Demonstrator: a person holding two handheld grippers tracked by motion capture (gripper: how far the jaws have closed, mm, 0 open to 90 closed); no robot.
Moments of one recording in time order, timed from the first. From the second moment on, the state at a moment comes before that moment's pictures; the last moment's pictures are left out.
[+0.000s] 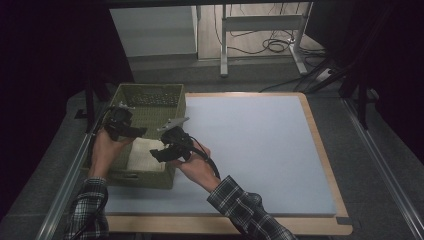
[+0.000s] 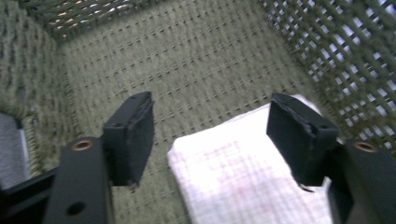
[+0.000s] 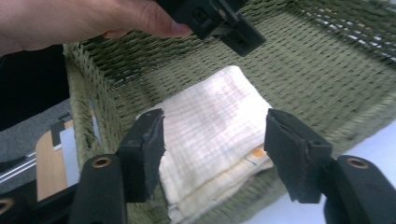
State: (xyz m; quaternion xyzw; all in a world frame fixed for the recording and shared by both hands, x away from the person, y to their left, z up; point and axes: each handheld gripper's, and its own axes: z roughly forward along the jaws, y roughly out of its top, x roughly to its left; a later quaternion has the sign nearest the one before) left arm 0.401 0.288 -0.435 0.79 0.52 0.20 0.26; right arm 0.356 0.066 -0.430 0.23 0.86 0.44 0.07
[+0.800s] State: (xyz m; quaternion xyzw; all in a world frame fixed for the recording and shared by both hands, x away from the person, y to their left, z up) left arm 0.400 0.244 -0.424 0.79 0.50 0.16 0.31; right arm 0.361 -0.004 -0.427 0.23 0.86 0.44 0.10
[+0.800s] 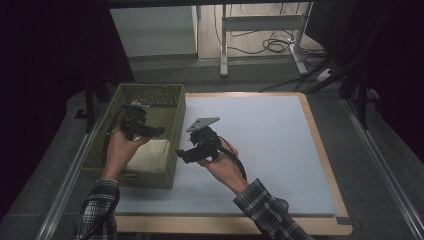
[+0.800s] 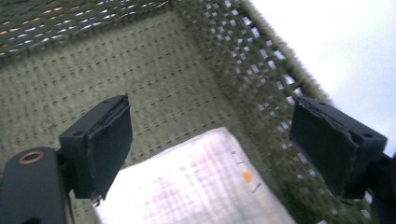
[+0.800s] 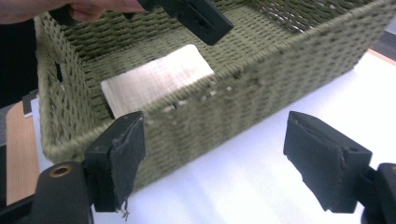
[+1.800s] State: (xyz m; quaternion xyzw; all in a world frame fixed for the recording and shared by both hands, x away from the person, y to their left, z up) left arm 0.380 0.137 -0.417 0.81 0.45 0.13 0.35; right arm 0.349 -0.126 -0.455 0.28 0.87 0.40 0.12
